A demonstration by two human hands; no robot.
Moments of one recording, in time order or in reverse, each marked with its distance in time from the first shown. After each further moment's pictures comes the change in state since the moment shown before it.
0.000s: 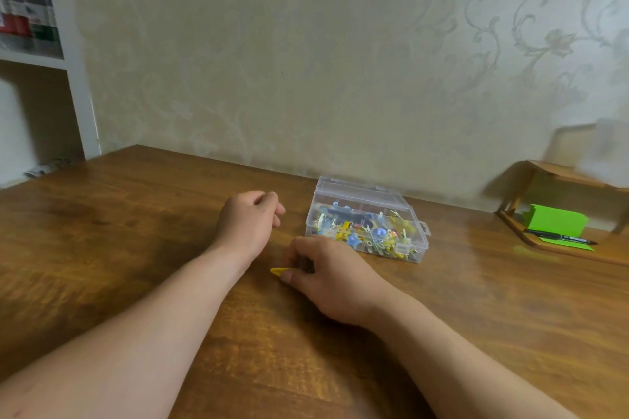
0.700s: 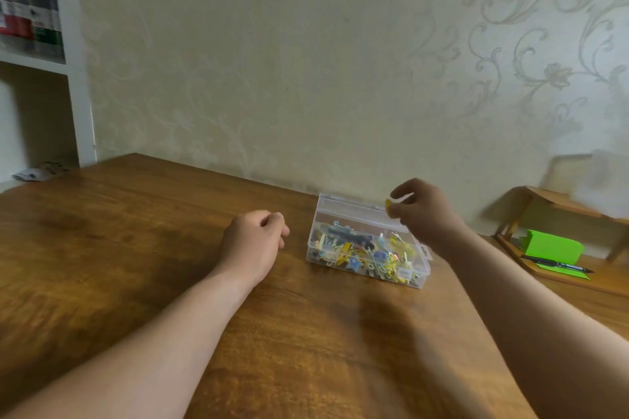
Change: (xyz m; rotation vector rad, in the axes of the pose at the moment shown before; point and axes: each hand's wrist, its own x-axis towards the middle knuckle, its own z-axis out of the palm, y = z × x) left_hand -0.003 0.002 0.000 0.030 -0.037 0.029; right_hand 0.049 0.111 -0.109 0.189 0.474 0.470
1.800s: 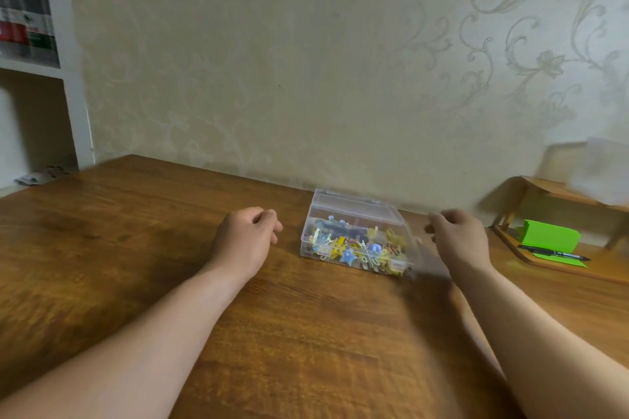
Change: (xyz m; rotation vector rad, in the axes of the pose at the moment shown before) left_hand 0.000 -0.002 -0.001 0.045 -0.018 0.001; right_hand -0.018 0.077 -0.010 0.100 0.318 0.164
